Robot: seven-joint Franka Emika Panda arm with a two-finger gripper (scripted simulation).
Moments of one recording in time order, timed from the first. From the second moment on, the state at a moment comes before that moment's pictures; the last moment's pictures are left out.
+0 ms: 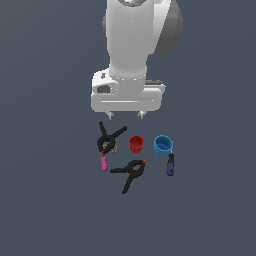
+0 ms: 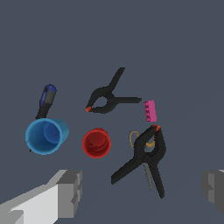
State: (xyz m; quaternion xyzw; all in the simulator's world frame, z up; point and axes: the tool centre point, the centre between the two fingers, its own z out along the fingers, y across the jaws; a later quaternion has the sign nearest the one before) arm 0.003 -0.007 0.293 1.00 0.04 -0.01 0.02
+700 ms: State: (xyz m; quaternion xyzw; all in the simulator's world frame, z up) arm 0.043 -0.054 0.190 1.00 0.08 -0.01 0.01
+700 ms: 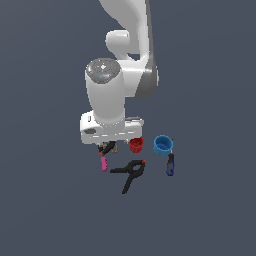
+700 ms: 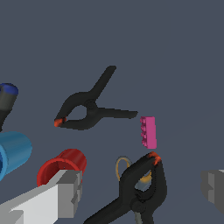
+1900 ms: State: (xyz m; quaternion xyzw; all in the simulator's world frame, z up) arm 0.054 -0.111 0.065 0.99 0.11 0.00 0.00
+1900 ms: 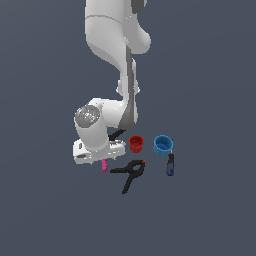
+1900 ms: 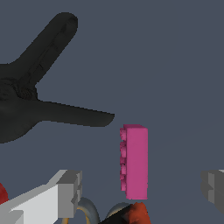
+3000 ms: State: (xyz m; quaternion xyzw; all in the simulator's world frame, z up) arm 0.054 -0.111 0.017 0.99 0.11 0.00 0.00
